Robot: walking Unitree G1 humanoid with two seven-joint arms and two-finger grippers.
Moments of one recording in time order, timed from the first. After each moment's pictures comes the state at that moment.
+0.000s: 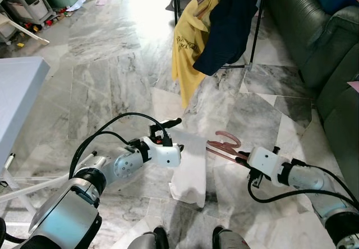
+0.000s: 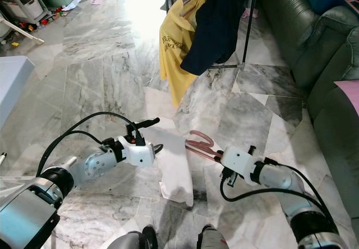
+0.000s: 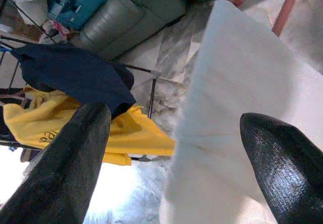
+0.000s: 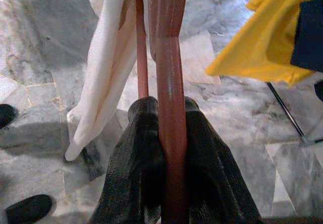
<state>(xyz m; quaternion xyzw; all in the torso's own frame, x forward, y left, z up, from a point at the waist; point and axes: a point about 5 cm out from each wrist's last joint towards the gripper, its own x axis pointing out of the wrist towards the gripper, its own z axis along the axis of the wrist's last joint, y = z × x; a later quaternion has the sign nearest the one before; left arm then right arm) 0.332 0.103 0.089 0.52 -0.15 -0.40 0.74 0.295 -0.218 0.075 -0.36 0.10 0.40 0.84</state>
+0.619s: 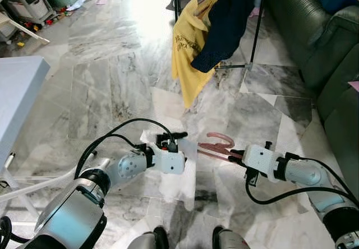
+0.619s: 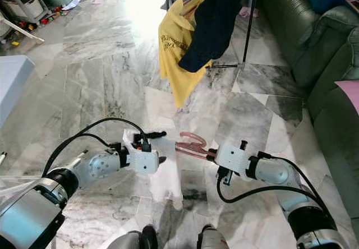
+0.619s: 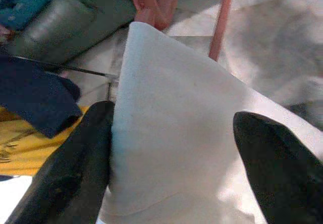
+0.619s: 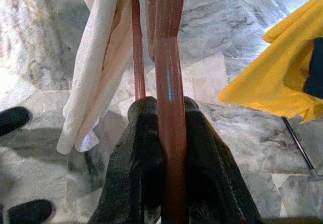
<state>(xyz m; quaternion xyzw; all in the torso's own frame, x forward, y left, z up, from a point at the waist) 0.324 0.093 0.077 0.50 -0.09 -0.49 0.71 0.297 -0.206 0.086 -0.37 0.08 0.45 0.81</state>
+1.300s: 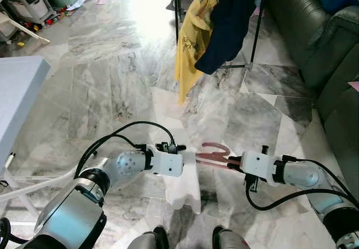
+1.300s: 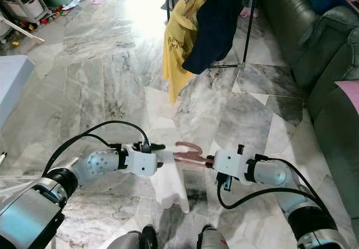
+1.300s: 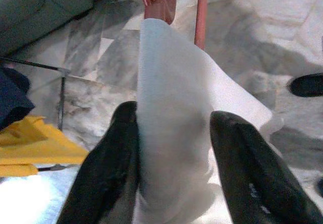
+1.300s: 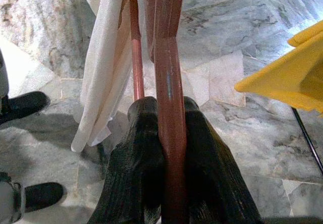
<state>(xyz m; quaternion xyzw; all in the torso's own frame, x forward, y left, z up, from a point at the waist) 0.322 0.097 0.073 0.48 -0.02 -0.55 0.68 0.293 -0.203 0.080 -0.39 0.10 0.48 0.78</state>
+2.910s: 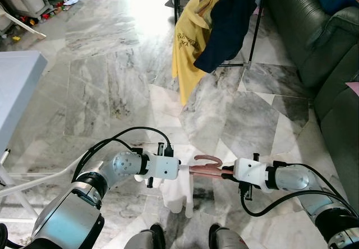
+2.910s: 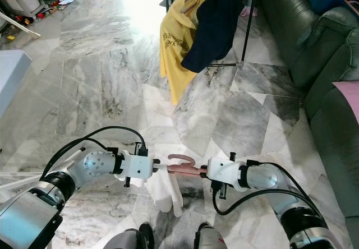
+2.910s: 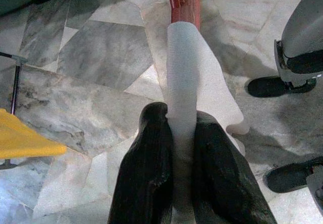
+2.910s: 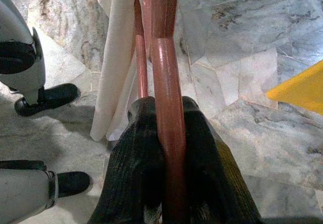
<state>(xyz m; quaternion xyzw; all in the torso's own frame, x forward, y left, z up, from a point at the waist) 0.315 0.107 0.062 0.46 0.05 -0.58 0.67 0.288 -0.192 0.064 -0.38 0.13 0.52 0.76</state>
